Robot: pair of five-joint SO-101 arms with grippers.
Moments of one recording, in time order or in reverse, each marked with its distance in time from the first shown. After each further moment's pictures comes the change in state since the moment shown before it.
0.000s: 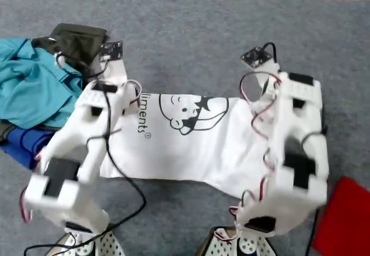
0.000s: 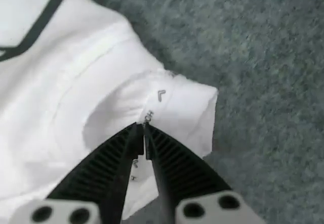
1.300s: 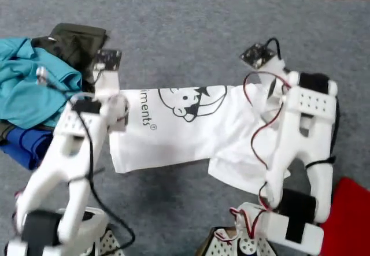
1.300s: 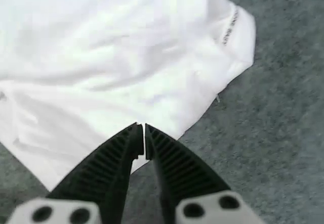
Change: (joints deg) left arm -1.5 -31.5 19.8 10.8 -13.5; right arm 0.0 -24.4 7.6 15.4 6.5
